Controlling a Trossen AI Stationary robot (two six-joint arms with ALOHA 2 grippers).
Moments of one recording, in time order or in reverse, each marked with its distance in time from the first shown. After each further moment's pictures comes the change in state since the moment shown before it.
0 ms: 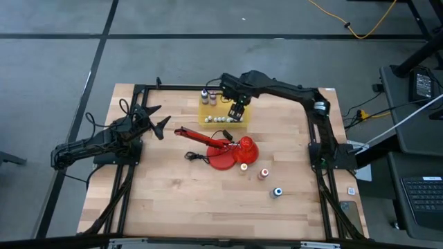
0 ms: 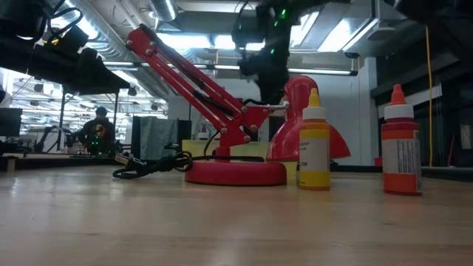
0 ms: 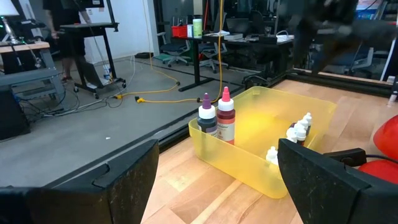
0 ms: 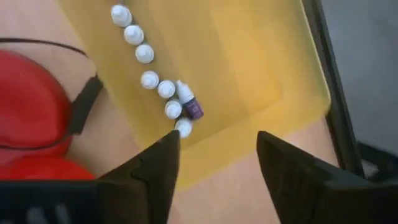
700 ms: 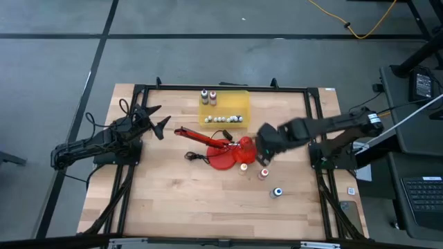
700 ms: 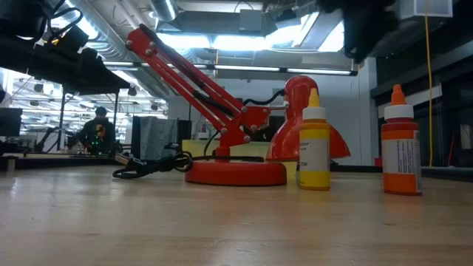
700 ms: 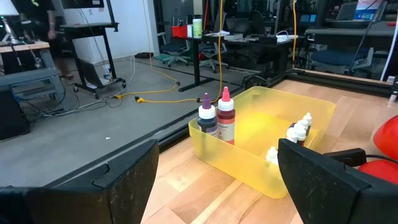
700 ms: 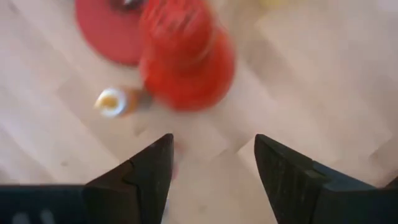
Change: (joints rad) left arm 0.000 0.000 0.000 0.000 0.000 0.000; right arm 0.561 -0.585 -0.552 -0.021 0.055 0.890
